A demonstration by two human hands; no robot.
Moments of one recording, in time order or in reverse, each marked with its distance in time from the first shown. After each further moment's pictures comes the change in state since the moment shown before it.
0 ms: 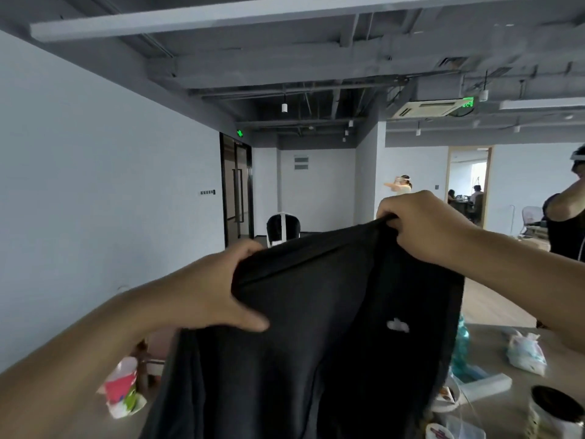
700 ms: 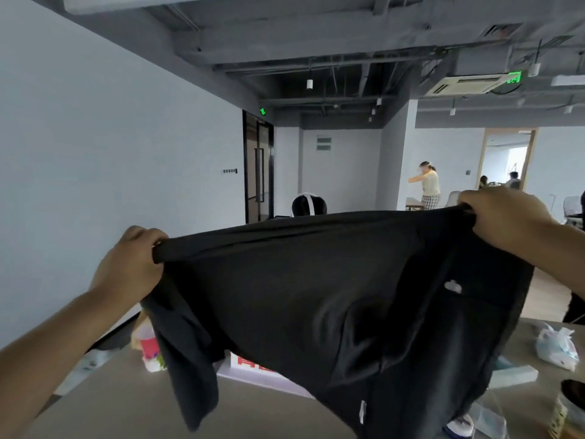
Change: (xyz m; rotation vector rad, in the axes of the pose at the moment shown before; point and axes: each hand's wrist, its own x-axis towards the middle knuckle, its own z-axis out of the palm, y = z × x) left_hand -0.049 -0.142 -0.025 0.390 0.688 -0.460; right_hand 0.010 0.075 0.028 -0.452 -0.041 0.131
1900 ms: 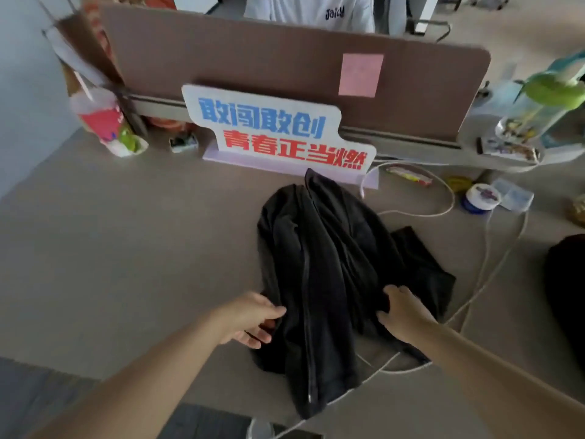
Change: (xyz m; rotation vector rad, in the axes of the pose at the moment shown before) left_hand -0.301 -0.065 0.312 -0.393 -1.564 -0.863; right_hand -0.323 -0.187 0.385 0.392 -1.253 0.241
